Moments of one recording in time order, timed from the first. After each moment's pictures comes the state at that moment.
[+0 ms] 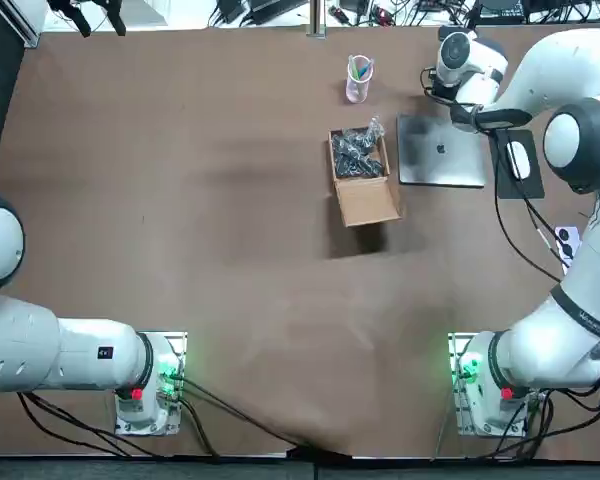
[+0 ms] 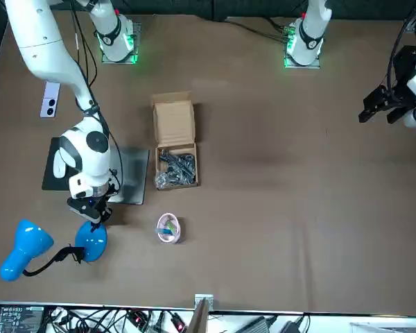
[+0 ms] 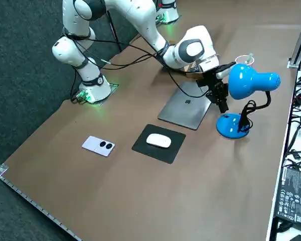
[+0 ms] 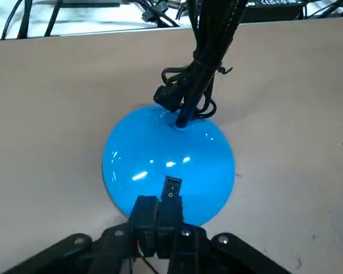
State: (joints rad) arm 0.02 0.66 0.10 -1.76 -1.18 2.65 1.38
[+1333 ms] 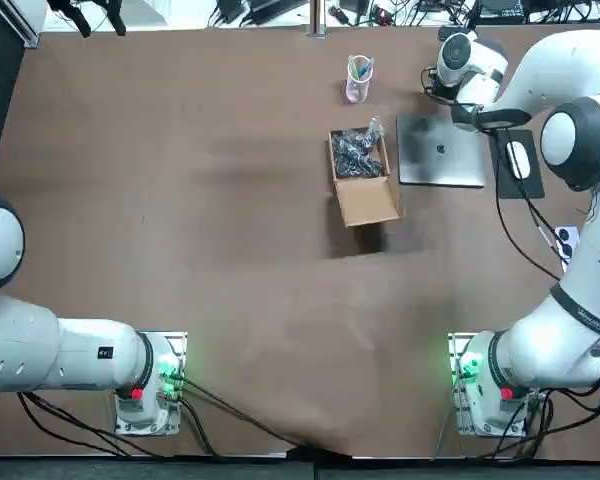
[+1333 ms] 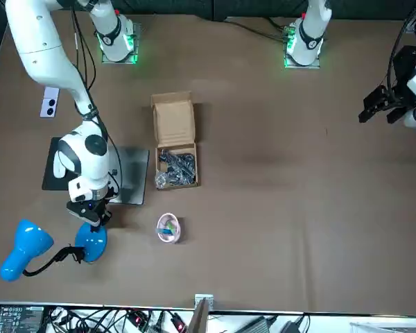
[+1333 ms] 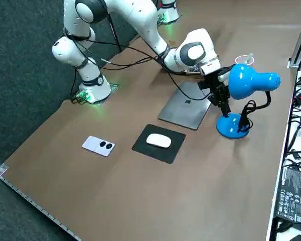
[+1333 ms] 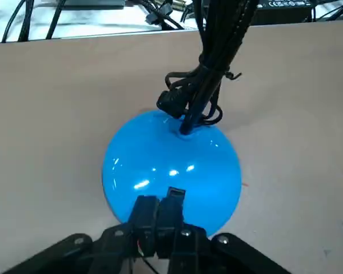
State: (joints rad) arm 0.00 0.69 0.10 -1.73 -1.20 2.67 1.38
